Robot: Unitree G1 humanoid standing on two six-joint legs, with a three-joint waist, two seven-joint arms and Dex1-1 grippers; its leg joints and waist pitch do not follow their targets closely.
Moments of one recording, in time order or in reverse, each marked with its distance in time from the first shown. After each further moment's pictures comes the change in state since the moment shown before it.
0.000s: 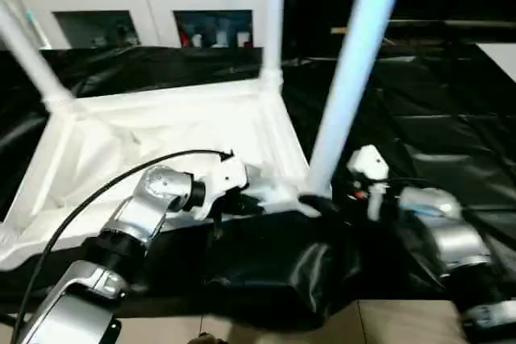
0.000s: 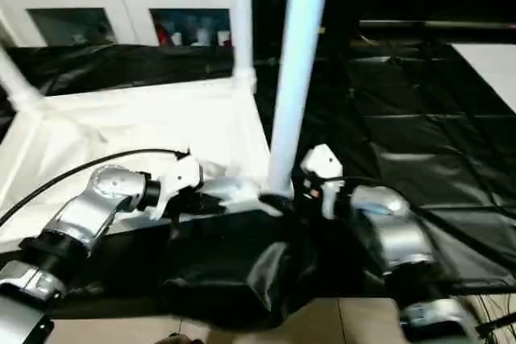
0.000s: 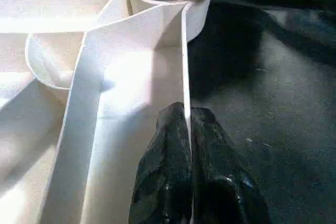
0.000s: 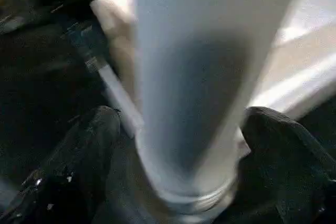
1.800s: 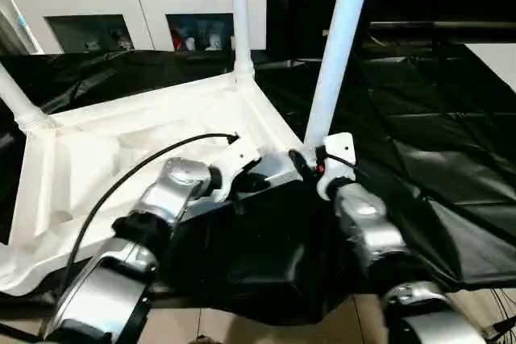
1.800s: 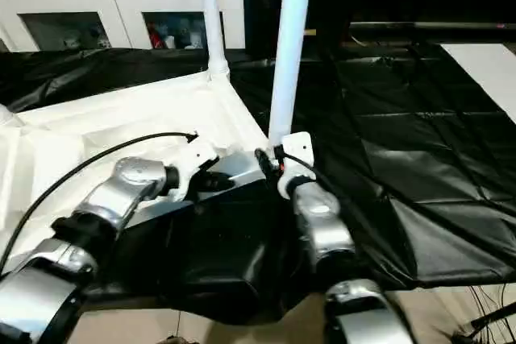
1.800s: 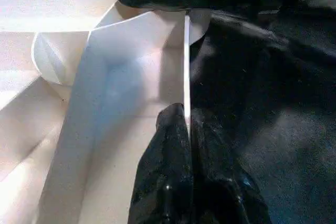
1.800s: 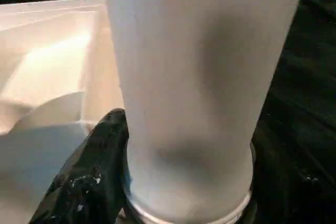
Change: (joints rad) left arm -0.167 -0.177 0.065 0.280 0.042 0.058 0.322; right arm -0.162 0.482 -0.170 0.356 -0.170 -0.117 -1.083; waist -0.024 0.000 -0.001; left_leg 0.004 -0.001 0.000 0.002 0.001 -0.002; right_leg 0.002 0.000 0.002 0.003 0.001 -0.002
